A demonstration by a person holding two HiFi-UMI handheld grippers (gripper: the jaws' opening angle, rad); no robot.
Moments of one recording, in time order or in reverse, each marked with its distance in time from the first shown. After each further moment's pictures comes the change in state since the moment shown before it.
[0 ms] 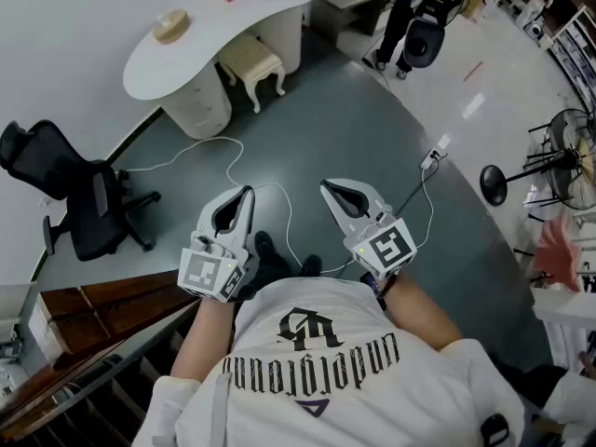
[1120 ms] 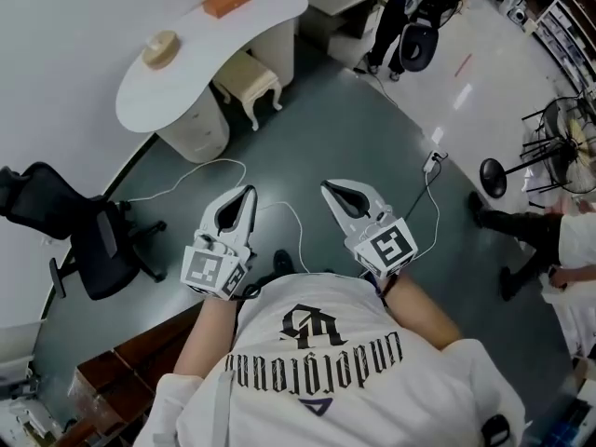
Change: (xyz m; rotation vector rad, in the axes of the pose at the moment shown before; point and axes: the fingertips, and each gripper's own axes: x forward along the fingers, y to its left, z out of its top) left arm 0.061 0.119 0.000 -0.033 -0.007 -0.095; right arm 0.116 -0.038 0.008 0.013 0.002 -0.083
